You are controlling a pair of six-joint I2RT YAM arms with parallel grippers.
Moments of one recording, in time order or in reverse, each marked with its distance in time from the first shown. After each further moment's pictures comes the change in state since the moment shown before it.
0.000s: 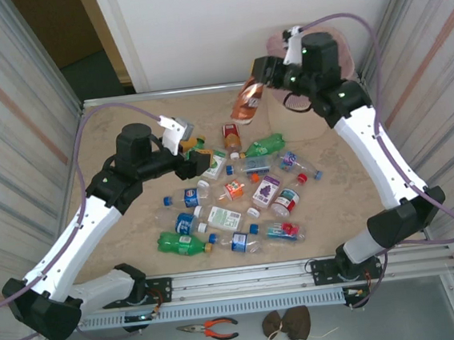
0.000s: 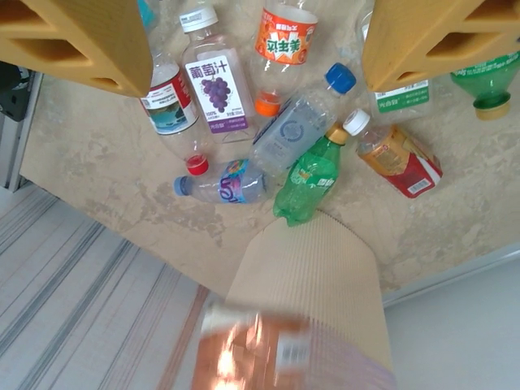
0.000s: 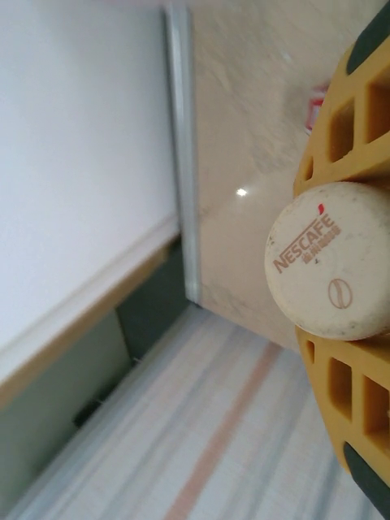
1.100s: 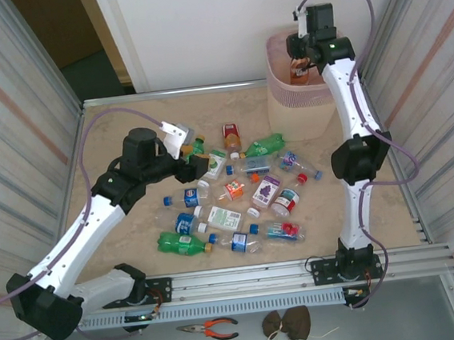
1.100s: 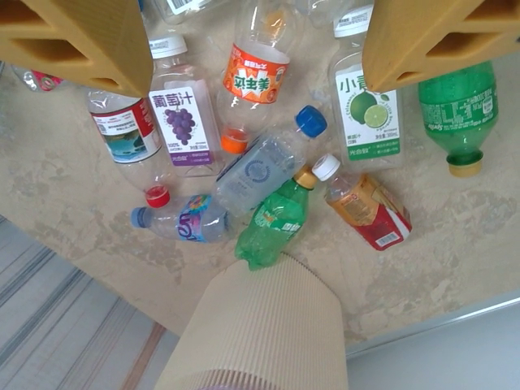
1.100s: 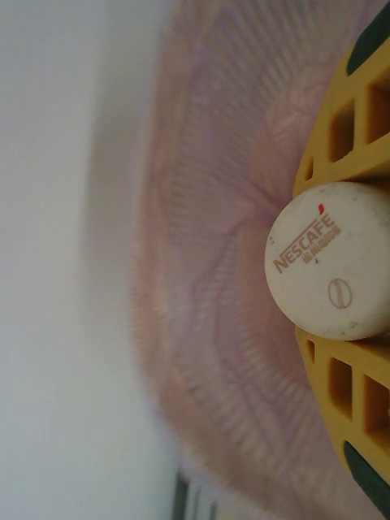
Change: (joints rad) left arm 0.019 0.017 -0.061 -0.019 -0.072 0.002; right arm -0.223 0.680 0.710 -0.321 0.305 -0.573
